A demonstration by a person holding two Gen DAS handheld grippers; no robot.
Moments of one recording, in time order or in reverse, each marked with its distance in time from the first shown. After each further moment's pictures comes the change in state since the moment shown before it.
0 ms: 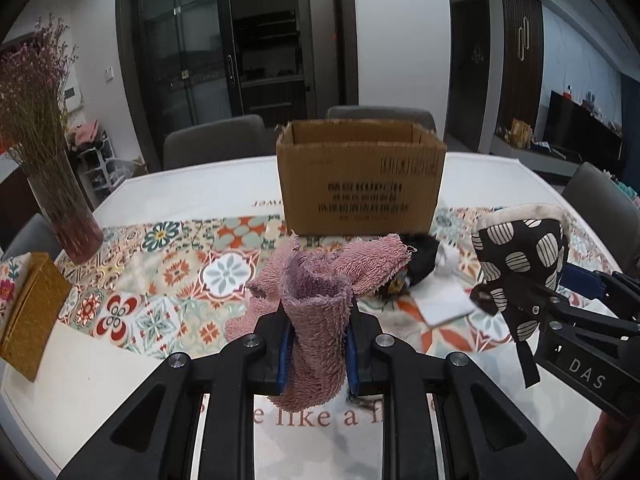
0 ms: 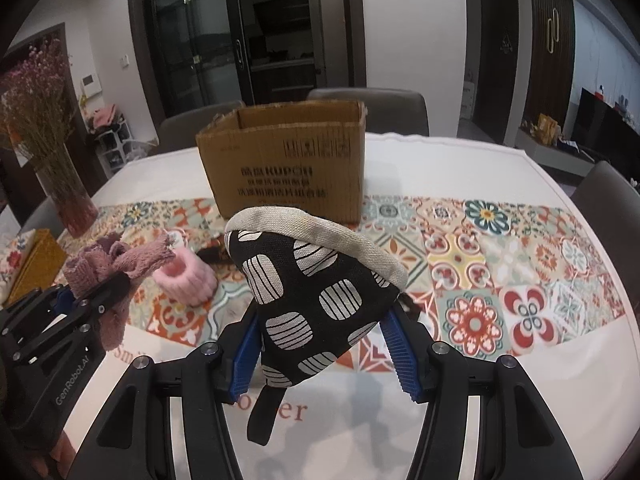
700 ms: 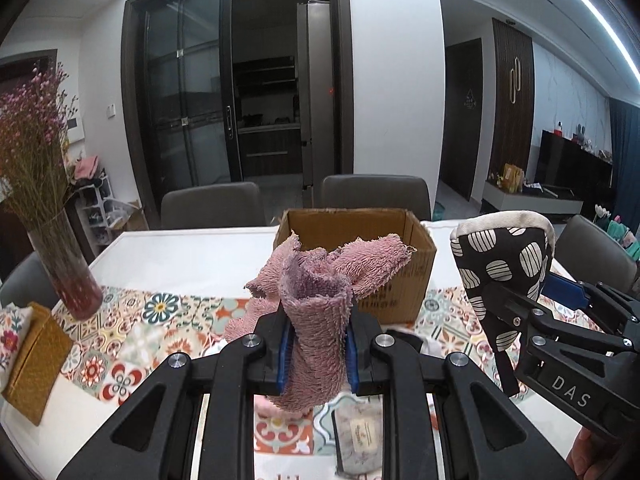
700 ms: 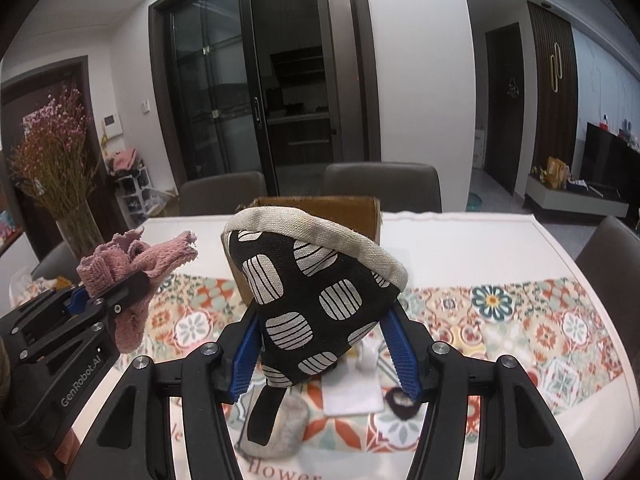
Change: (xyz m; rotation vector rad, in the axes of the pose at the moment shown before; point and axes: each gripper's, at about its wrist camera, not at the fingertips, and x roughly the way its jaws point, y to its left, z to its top) left arm -0.019 0.006 0.080 -0.012 -0.174 -0.024; right arm -0.039 0.009 0.075 -0.014 -0.201 0.056
